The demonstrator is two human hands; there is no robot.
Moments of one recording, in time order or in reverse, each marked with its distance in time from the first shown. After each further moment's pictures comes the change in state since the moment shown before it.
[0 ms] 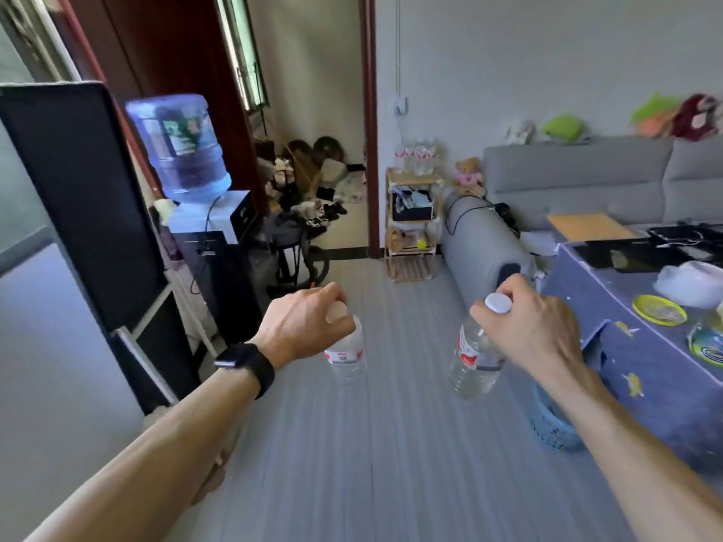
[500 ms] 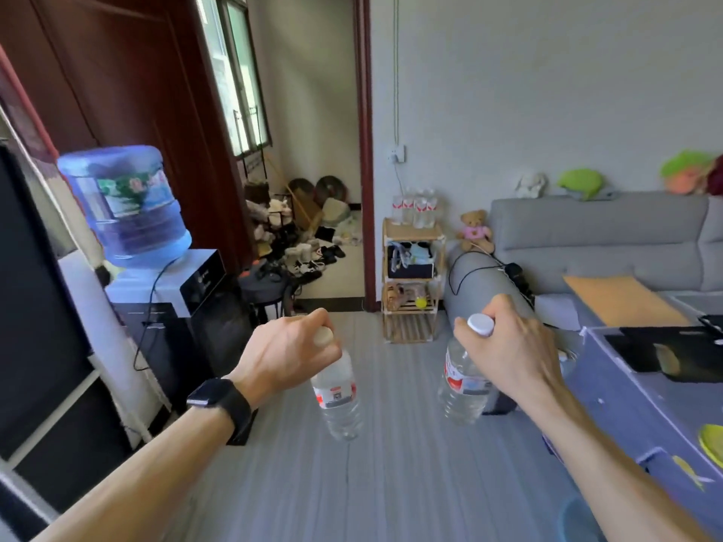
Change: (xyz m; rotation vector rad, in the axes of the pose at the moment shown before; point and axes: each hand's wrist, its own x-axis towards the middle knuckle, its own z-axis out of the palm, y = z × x) left_hand 0.306 0.002 0.039 -0.004 0.119 -0.055; right_hand 0.313 0.022 0.097 0.091 0.007 -0.059
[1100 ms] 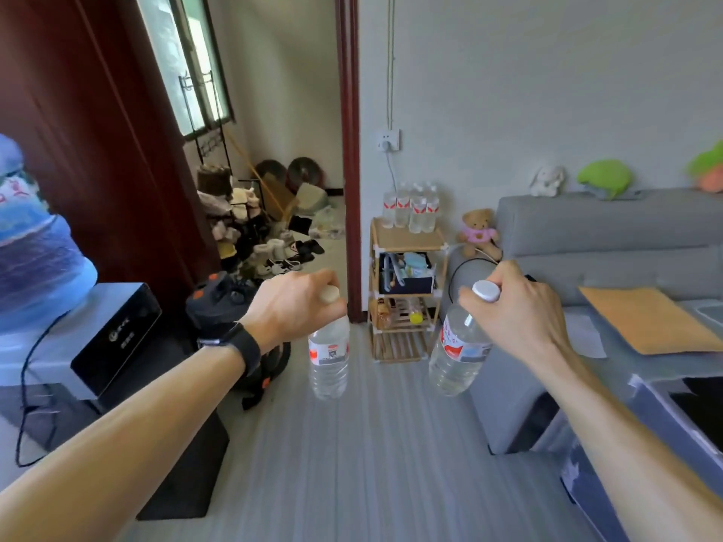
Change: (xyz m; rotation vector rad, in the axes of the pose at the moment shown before) left_hand 0.378 -0.111 0.095 -0.013 -0.067 0.100; right_hand 0.319 -0.031 0.181 0.038 -0.021 0.042
